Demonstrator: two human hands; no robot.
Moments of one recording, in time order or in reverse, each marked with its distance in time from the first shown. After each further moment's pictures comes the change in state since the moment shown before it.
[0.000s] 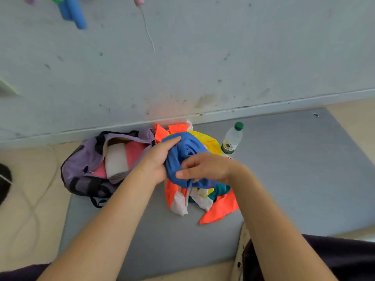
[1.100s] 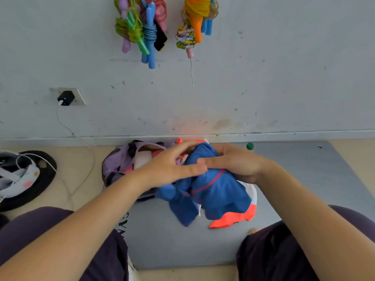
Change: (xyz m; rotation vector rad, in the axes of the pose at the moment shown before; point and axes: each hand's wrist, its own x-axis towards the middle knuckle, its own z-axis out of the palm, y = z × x) left_hand -0.172 0.038 -0.032 0.893 -0.256 0.590; right_hand -0.097 -0.109 0.051 0.207 -0.060 -0.212
